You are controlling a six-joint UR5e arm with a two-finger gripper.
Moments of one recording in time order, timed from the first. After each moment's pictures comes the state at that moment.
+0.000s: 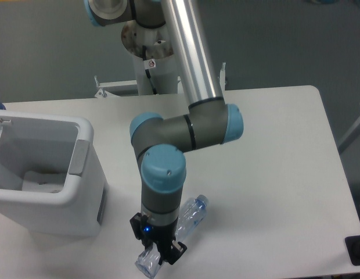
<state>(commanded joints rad) 2.26 -2.15 -1.30 -0.90 1.32 0.83</state>
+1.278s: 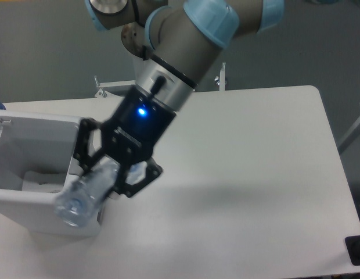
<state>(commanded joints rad) 2.33 -1.88 -1.24 -0.89 0.58 0.49</state>
